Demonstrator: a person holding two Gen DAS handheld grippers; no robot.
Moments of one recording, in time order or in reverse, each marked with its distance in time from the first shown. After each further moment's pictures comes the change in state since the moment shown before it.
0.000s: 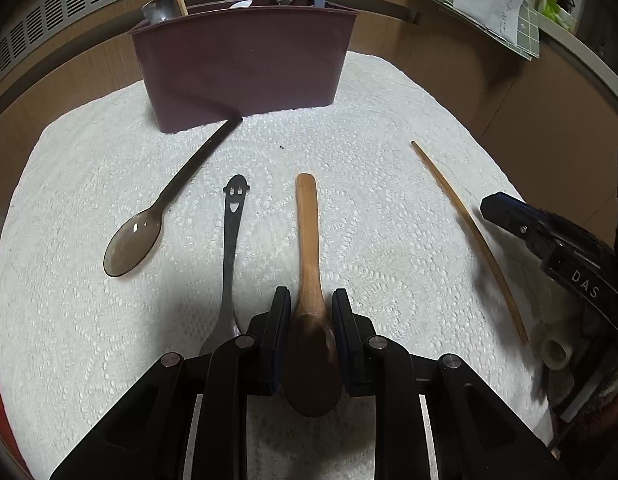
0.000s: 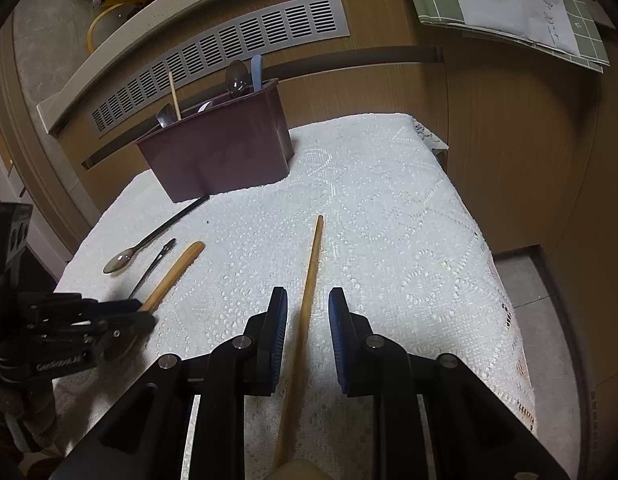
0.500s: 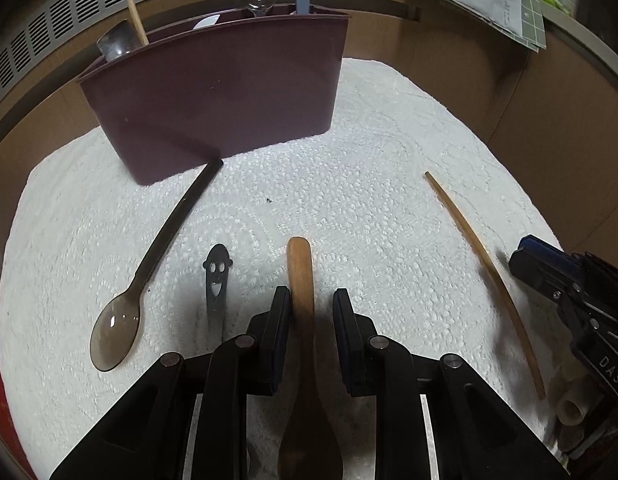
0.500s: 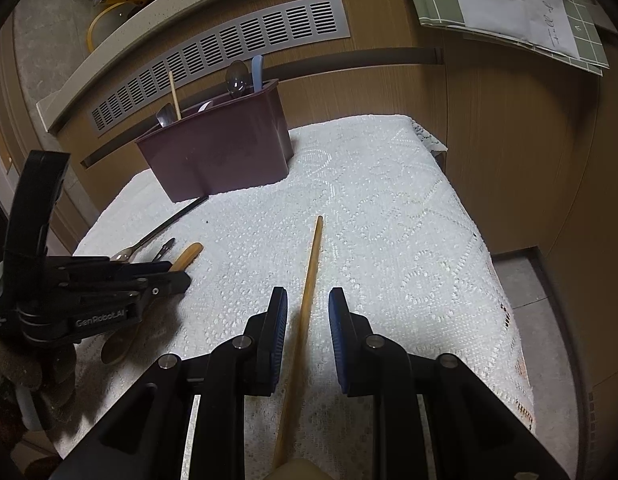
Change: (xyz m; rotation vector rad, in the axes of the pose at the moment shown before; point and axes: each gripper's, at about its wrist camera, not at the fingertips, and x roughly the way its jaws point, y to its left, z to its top) left arm 0.034 -0.015 0.048 0.069 -0.003 0.058; right arm -0.001 0.001 0.000 -0.005 -0.006 -0.004
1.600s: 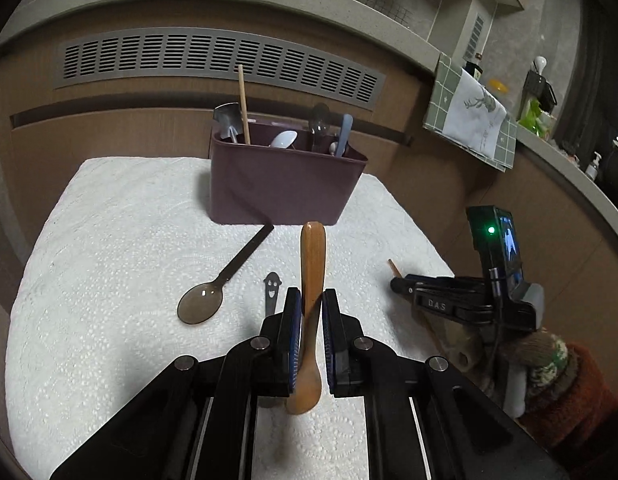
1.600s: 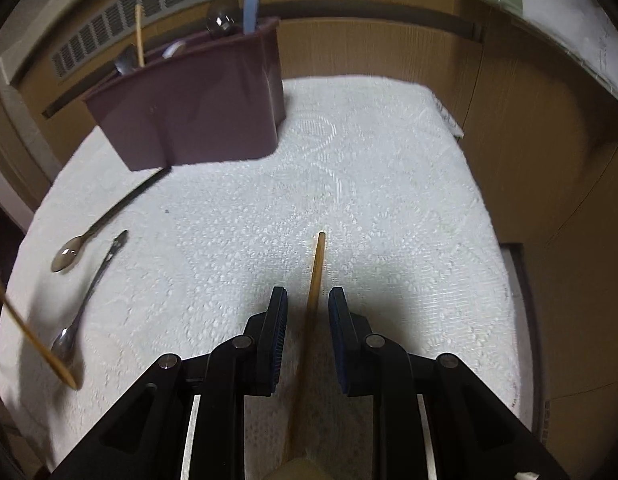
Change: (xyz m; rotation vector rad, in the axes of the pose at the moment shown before) left arm -0.123 0.063 -0.053 -0.223 -0.340 -0.160; right arm 0.068 0.018 0.047 -0.082 0.254 -0.125
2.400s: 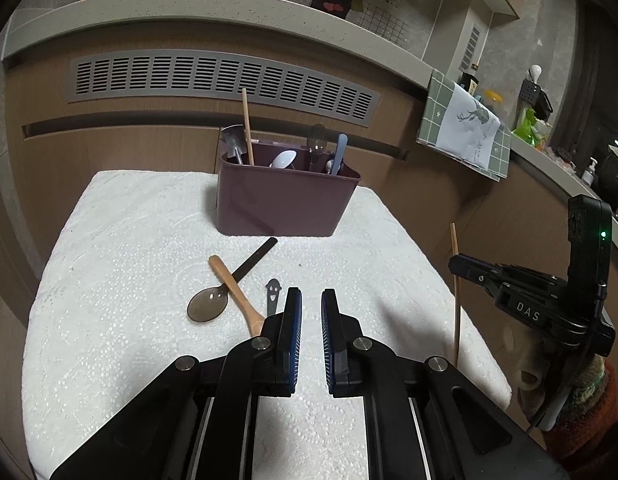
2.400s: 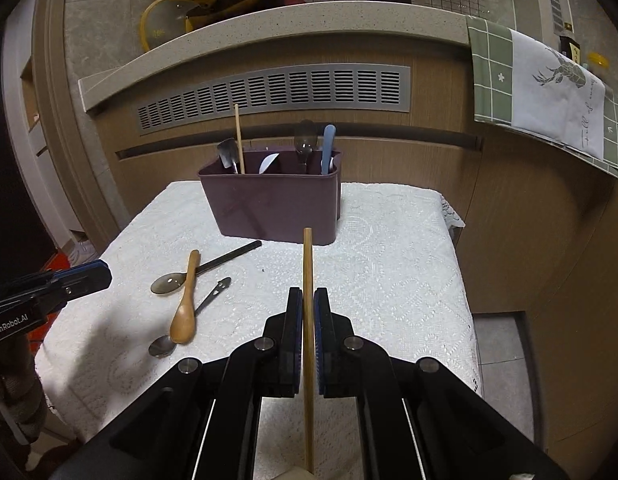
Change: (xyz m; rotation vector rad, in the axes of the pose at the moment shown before) left arm -0.029 -0.004 0.000 0.002 -0.036 0.009; right arm -0.125 0.029 -0.023 -0.103 -0.307 0.092
